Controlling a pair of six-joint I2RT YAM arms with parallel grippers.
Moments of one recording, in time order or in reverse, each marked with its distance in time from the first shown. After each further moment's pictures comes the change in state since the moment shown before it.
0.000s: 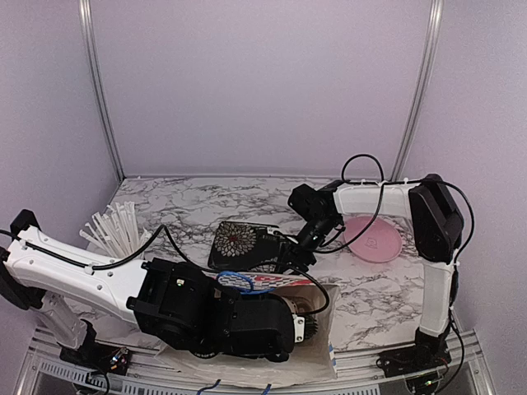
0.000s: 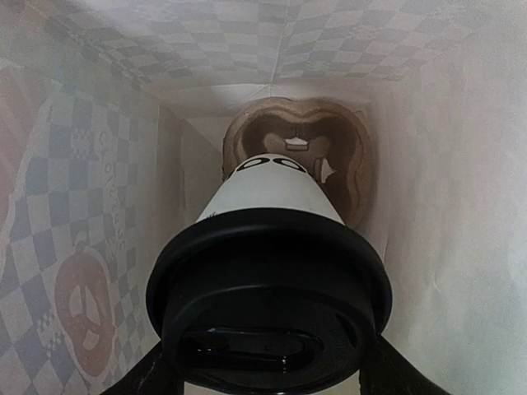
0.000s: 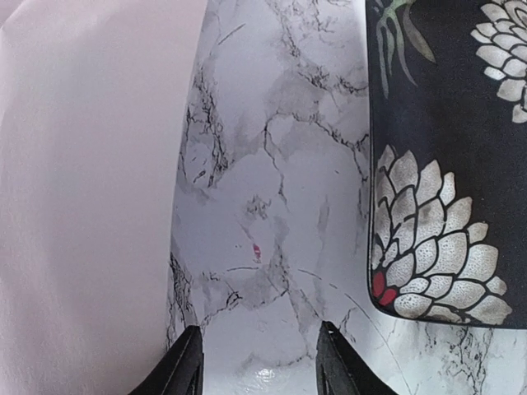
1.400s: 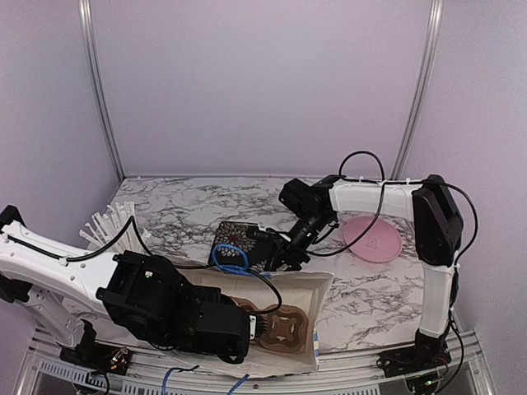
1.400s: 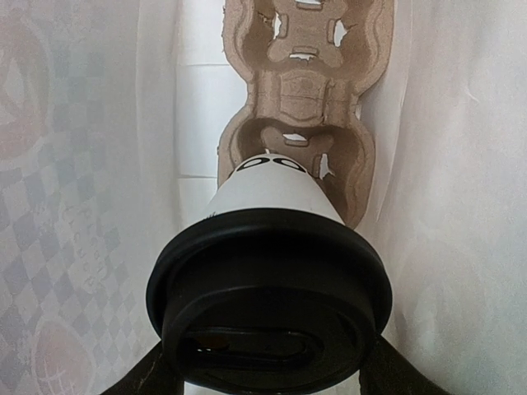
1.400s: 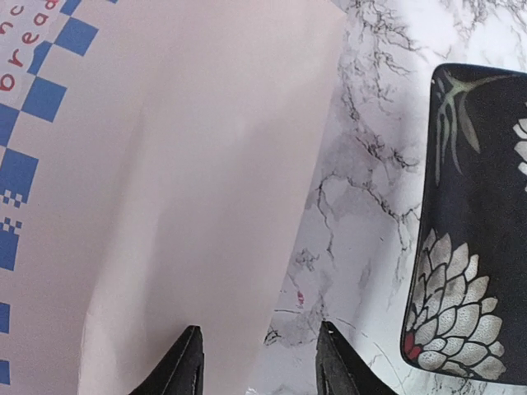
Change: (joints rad) left arm -0.001 -0.123 -0.122 -0.291 0.017 -0.129; right arm 0.056 -0.007 0.072 -0.033 -0.055 -0.030
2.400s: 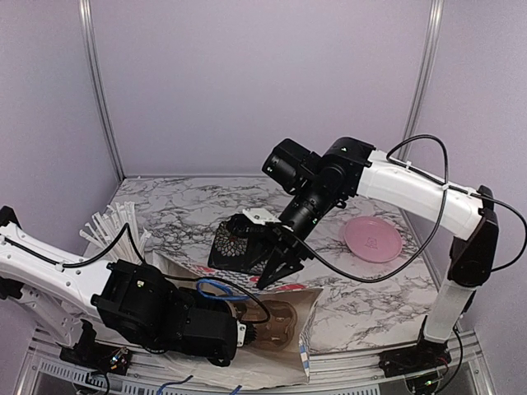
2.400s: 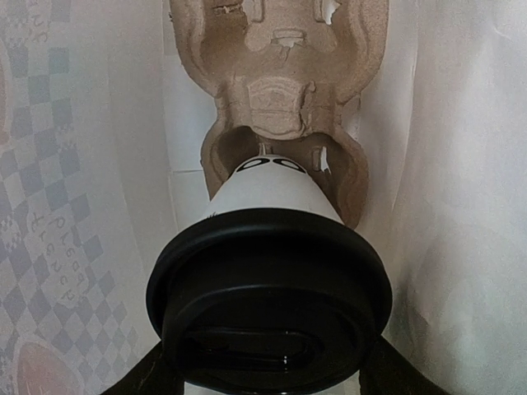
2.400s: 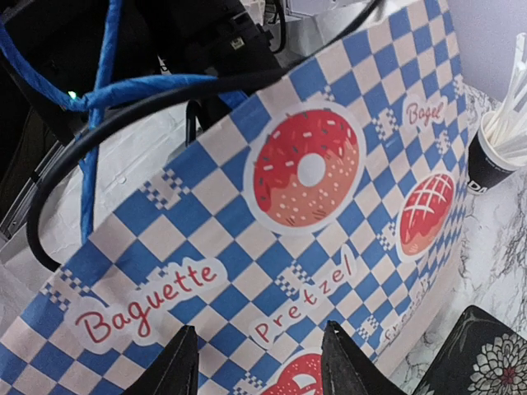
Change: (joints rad) left arm 0.000 -0.071 -0.150 0.102 -0.023 0.099; right arm 0.276 -0.226 0.264 -0.248 -0.018 -0.145
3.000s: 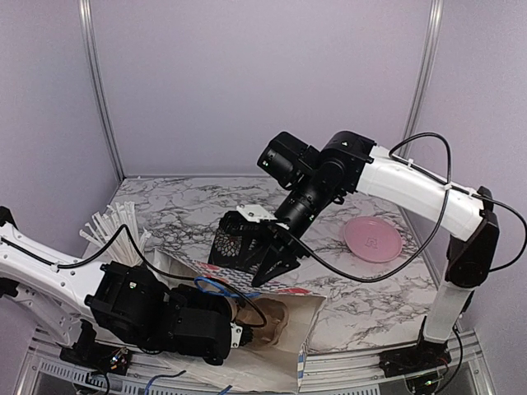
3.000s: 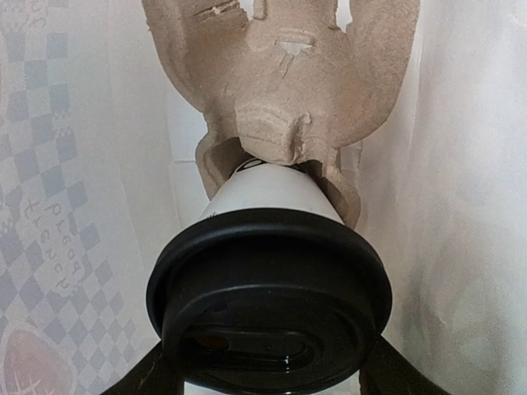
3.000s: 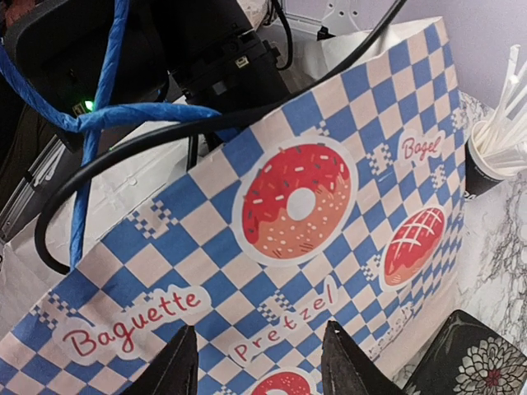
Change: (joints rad) left arm 0.000 -0.048 -0.084 0.087 -0.065 0.108; right arm 0.031 0.019 0.087 -0.023 0.035 0.018
